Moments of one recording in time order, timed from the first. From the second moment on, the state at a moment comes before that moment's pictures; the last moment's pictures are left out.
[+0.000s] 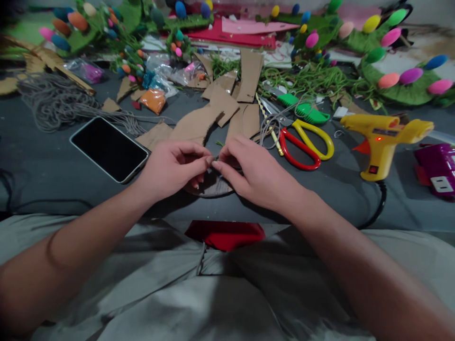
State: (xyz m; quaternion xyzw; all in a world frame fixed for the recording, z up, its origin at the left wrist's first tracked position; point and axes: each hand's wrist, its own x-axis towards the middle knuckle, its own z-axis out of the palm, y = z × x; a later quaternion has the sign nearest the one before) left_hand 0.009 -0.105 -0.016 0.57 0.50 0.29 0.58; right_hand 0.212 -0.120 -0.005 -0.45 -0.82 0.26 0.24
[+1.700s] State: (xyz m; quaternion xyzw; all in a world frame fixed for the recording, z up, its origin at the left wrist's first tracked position) left_hand 0.010 -0.105 -0.013 0.58 0.49 0.31 0.57; right_hand 0.209 -0.124 0.001 -0.49 -0.76 0.29 0.30
